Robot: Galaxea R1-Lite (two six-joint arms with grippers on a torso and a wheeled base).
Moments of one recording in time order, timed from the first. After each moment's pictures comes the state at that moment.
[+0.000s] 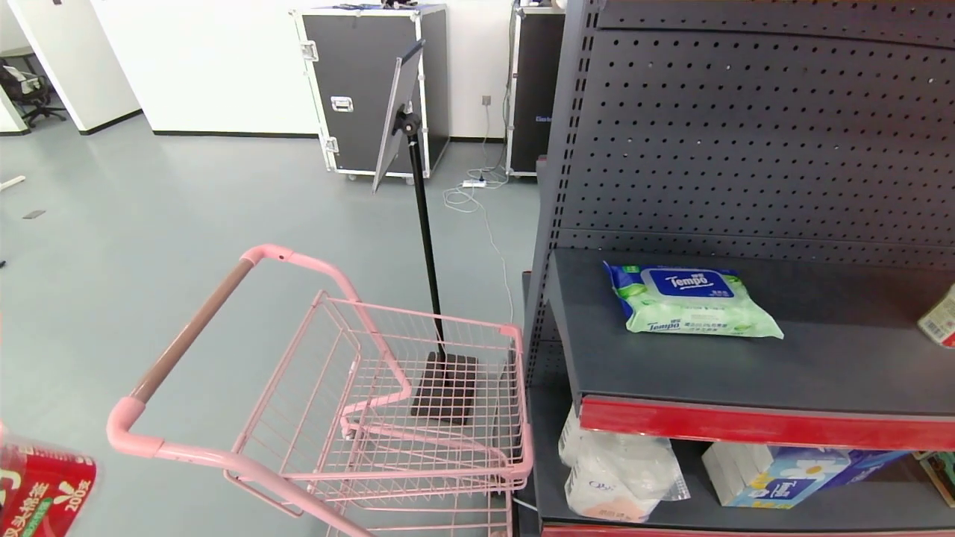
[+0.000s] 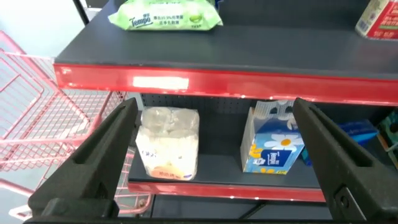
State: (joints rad) left arm -0.44 0.43 -0.50 0.22 0.18 -0.07; right arm 0.00 0.00 0.00 0.00 -0.03 0.00
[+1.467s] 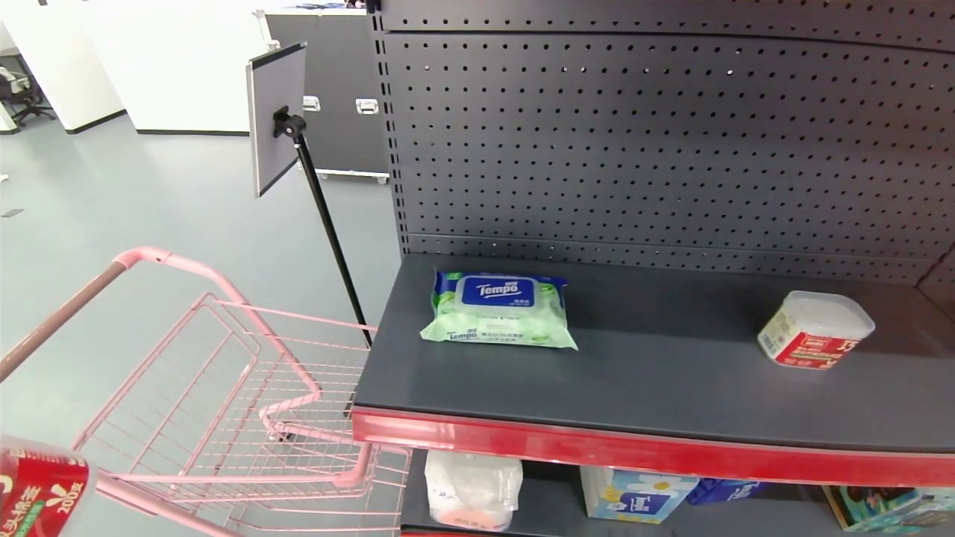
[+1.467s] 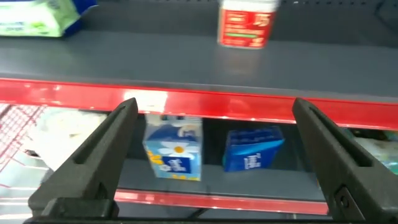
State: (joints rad) left arm -0.44 0.41 -0.50 0.22 0.17 -0.03; right arm 0.00 0.00 0.00 0.00 -0.03 0.00
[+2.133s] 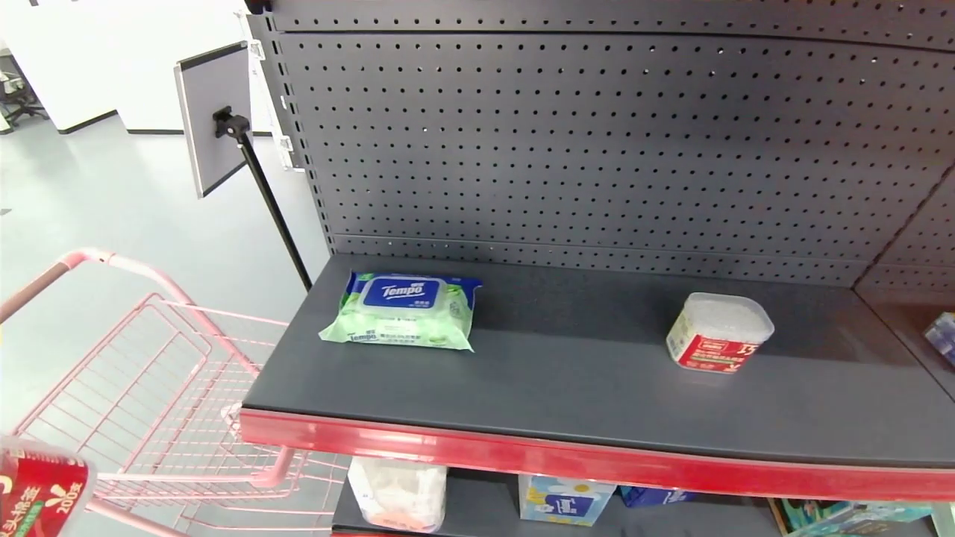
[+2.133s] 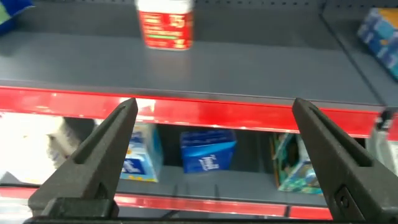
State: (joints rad) left arm -0.44 0.41 -0.50 0.22 0.17 -0.02; right arm 0.00 0.00 0.00 0.00 -0.03 0.00
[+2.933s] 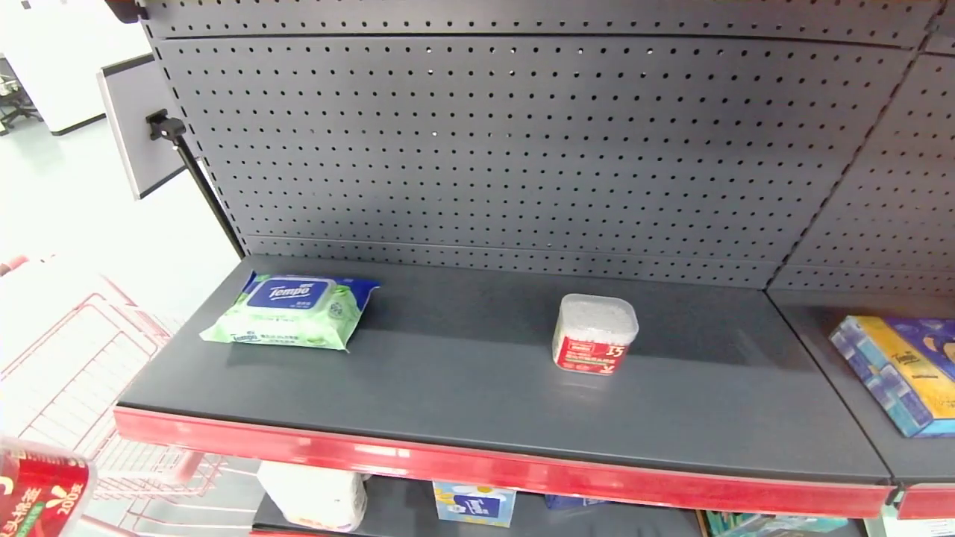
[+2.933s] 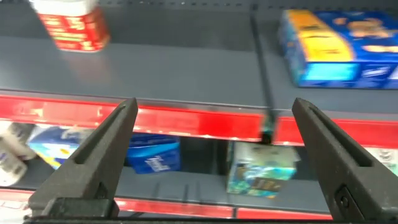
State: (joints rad) left arm -0.44 0.41 -0.50 0.22 0.17 -0.01; right arm 0.00 0.00 0.00 0.00 -0.02 0.00
